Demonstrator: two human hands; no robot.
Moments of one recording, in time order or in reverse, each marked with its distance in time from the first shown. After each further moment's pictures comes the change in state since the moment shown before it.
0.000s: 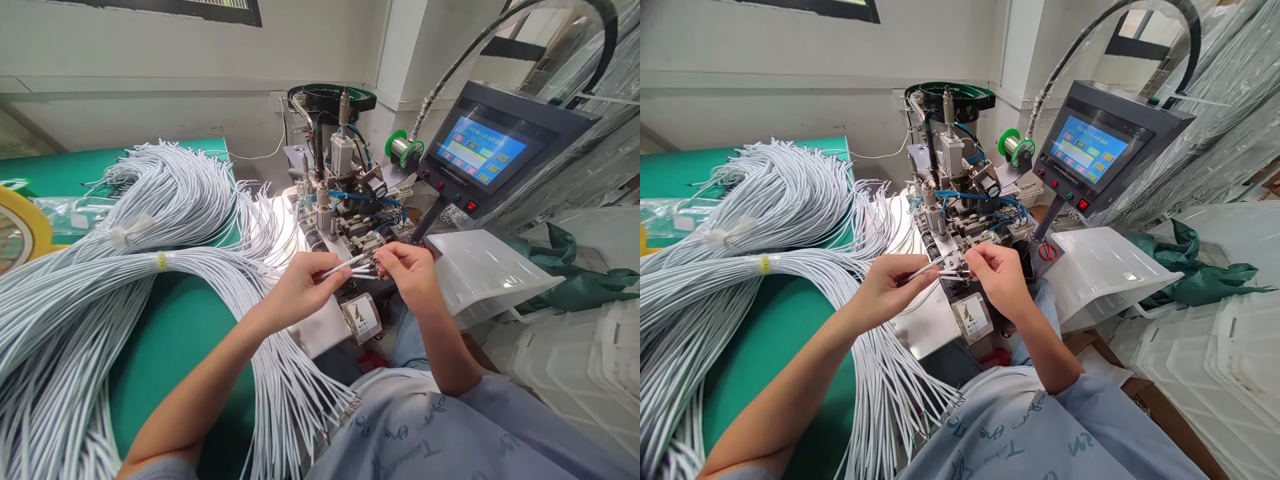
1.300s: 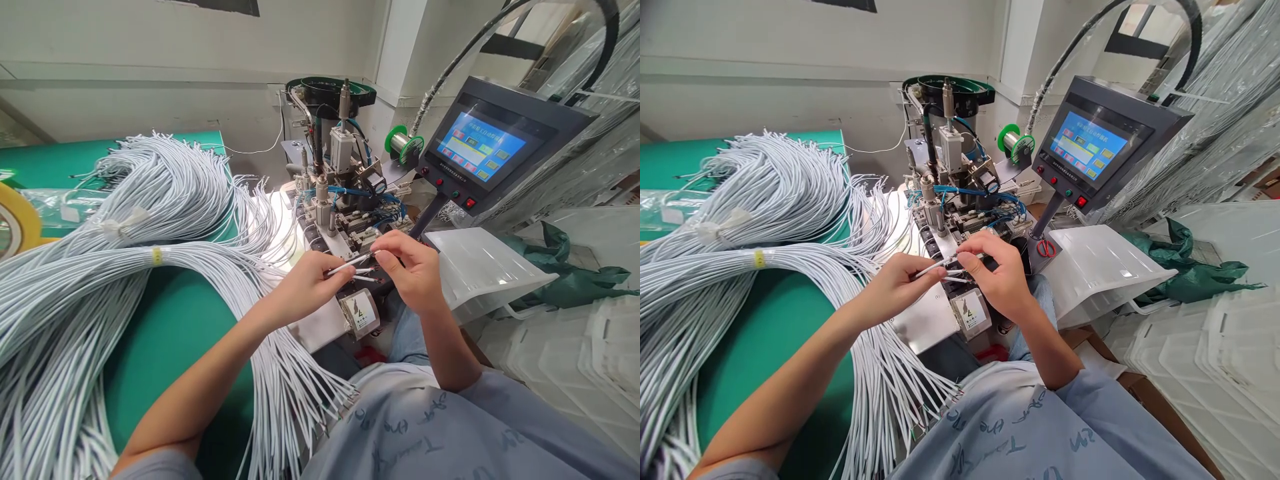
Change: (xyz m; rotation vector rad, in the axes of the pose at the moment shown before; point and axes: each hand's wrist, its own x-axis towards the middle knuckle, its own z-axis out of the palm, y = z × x) left_hand 0.000 -0.003 0.006 0.023 -0.152 -0.135; right_hand -0.003 -0.003 -0.003 -0.106 -0.031 -0.281
